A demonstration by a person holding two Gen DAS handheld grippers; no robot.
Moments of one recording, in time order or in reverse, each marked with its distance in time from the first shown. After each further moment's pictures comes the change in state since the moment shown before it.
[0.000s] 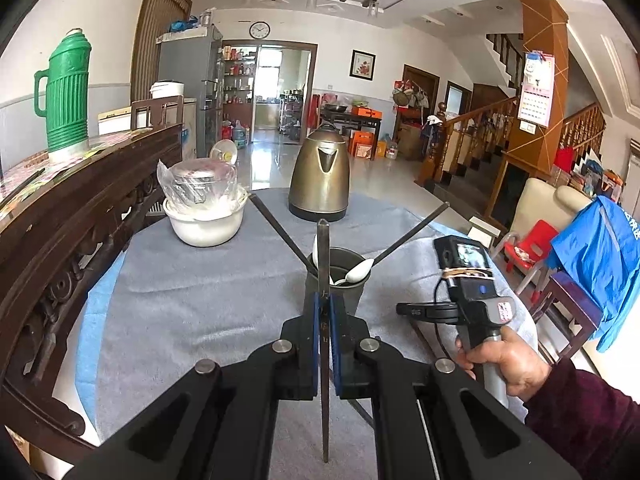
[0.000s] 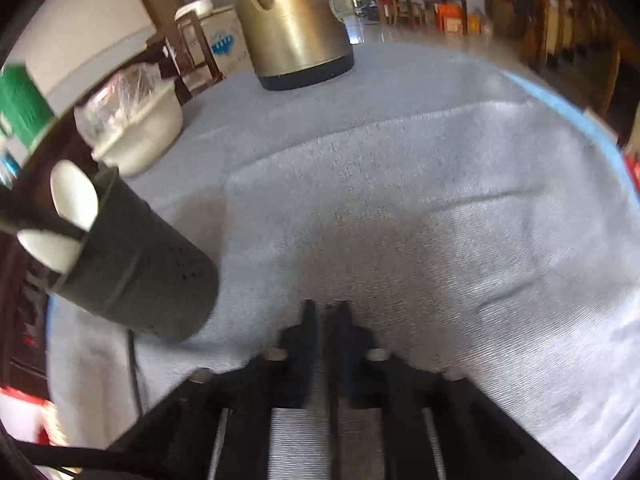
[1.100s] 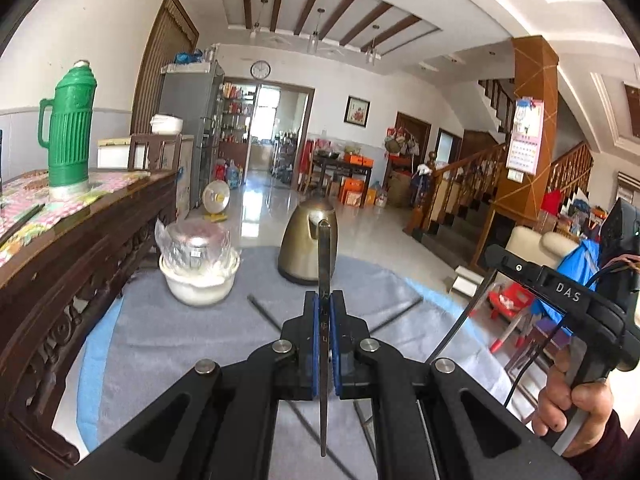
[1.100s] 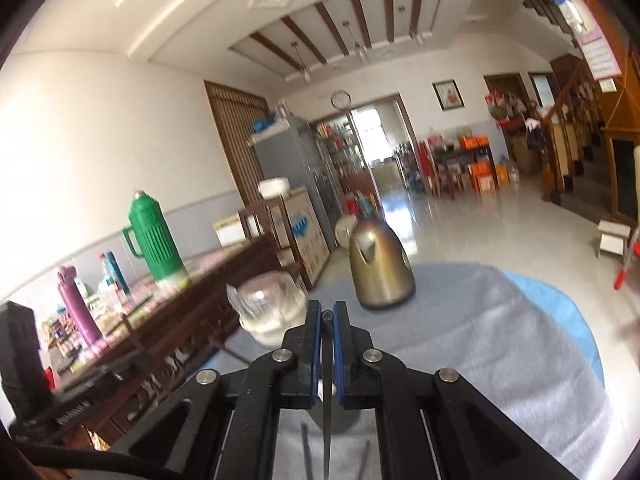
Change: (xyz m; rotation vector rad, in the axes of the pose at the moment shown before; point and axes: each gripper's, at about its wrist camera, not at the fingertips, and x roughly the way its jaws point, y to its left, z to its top) left arm -0.032 -0.001 0.060 -0.040 -0.186 -0.052; right arm -0.267 0.047 -0.033 -0.021 -0.718 0.237
